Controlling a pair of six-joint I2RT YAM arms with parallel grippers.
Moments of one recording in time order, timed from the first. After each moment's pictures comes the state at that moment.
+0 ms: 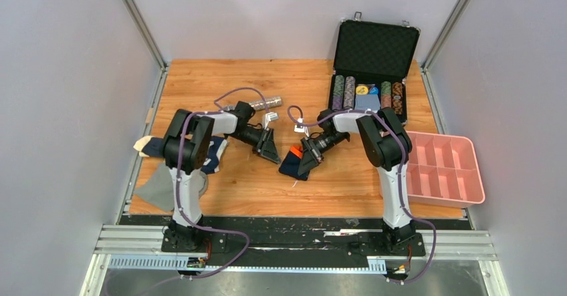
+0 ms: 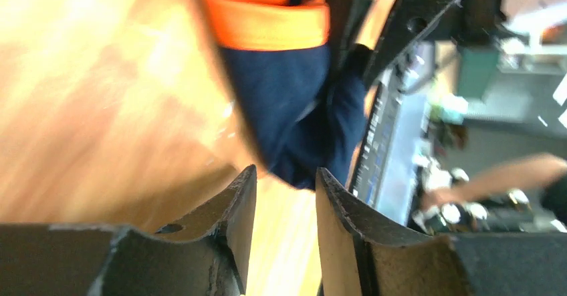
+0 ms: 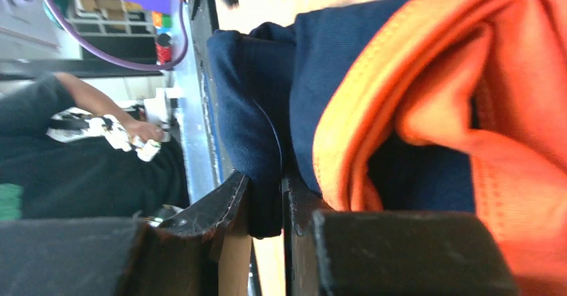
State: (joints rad) left arm -0.35 2.11 1.23 -0.54 1.18 0.17; right arm 0.42 2.20 1.34 -0.82 -1.19 -0.45
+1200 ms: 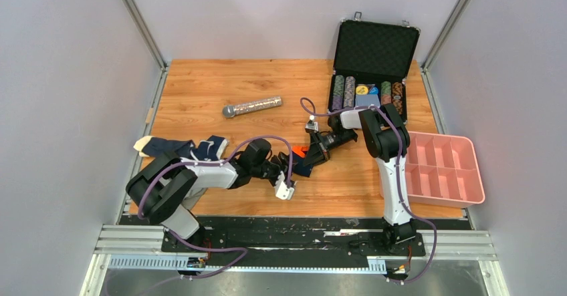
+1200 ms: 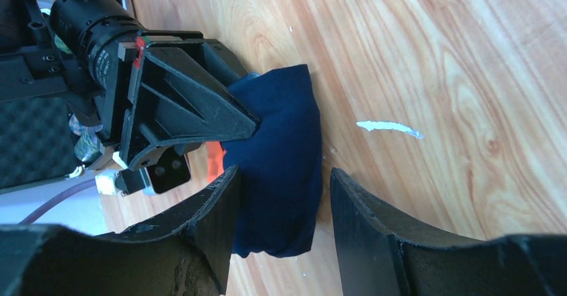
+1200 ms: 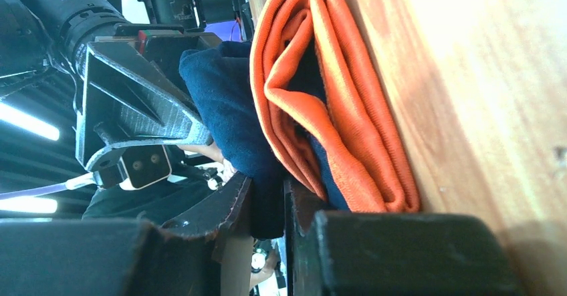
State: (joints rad) left arm -0.77 1.55 0.57 0.30 0.57 1.37; right arm 0.31 2.36 1.42 -0.92 -1.32 -0.28
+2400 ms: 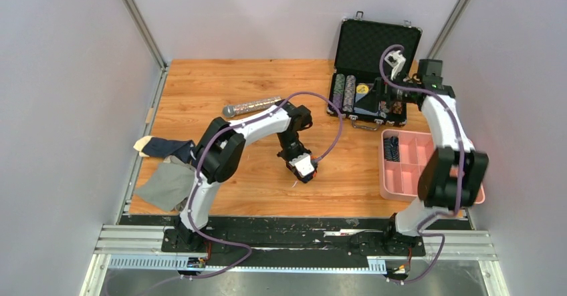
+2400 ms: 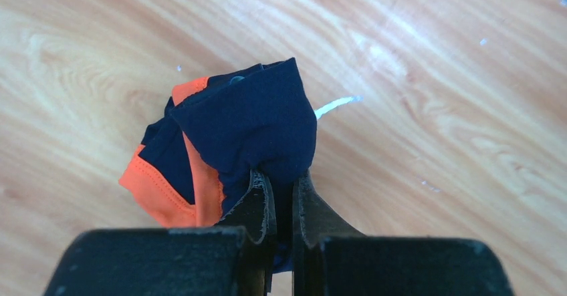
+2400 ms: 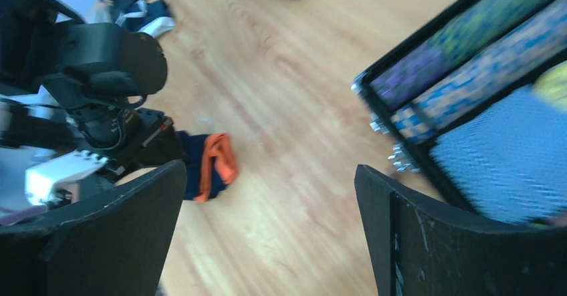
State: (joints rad) left arm -0.79 2.15 1.69 -1.23 0.58 1.86; right arm -0.15 1.75 1.46 -0.68 -1.08 -0.30
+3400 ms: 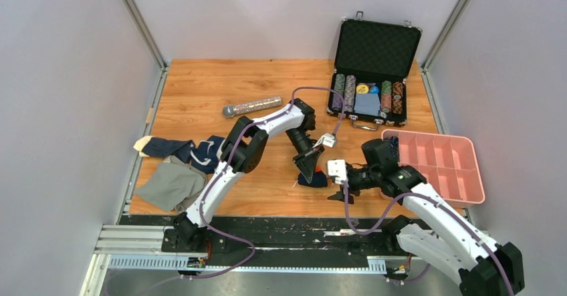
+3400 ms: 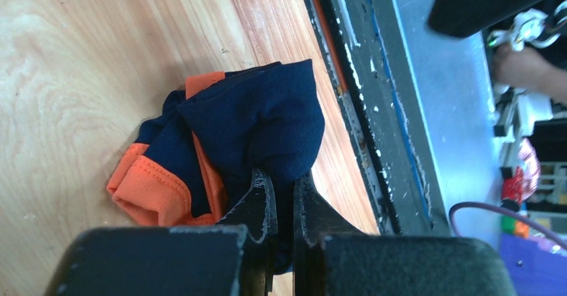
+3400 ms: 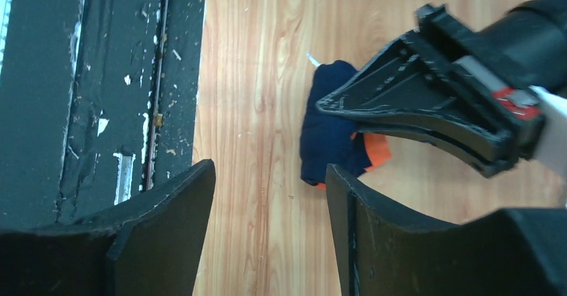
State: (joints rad) left arm -0.77 2.58 2.16 -1.61 1.08 1.24; right arm 0.50 0.83 0.60 -0.61 -0.79 -0.87
